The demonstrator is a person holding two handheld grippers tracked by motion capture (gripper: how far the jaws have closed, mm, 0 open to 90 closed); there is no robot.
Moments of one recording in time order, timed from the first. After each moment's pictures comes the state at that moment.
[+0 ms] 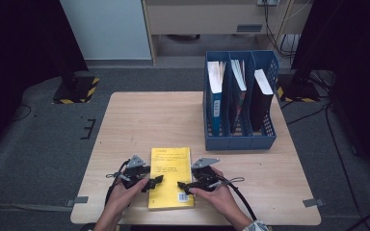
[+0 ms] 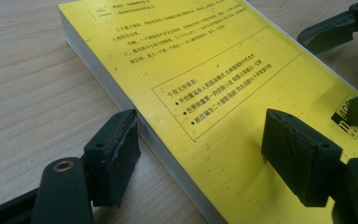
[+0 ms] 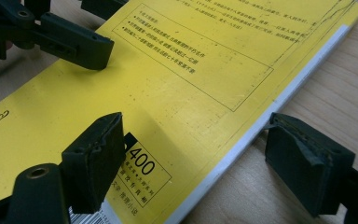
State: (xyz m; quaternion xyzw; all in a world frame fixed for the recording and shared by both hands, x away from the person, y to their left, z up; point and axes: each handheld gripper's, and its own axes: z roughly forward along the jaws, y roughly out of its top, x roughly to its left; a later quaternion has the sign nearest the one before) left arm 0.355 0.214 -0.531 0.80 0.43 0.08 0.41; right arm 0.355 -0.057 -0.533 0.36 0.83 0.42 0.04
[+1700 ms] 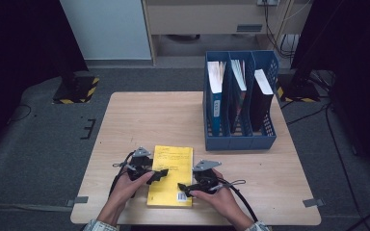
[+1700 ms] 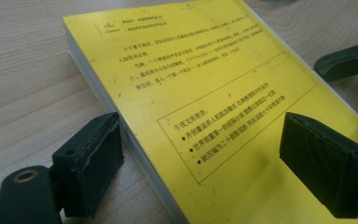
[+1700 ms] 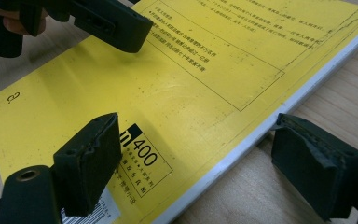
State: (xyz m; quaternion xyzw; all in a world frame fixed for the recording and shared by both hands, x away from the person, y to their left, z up) left arm 0.382 0.203 -0.525 0.80 0.43 0.06 0.41; right arm 0.350 -0.060 -0.538 0.35 0.83 0.43 0.05
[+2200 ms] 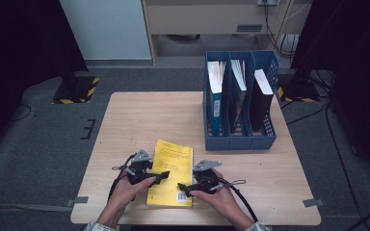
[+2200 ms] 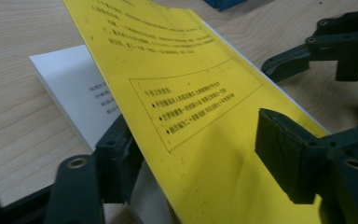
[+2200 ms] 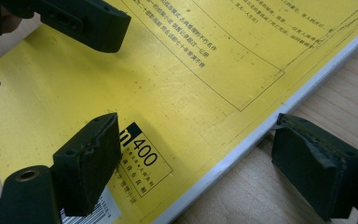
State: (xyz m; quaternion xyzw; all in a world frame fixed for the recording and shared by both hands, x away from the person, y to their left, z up) left arm 0.361 0.198 -0.512 0.81 0.40 0.05 0.44; right arm 0.350 -0.060 -0.537 0.35 0.83 0.43 0.05
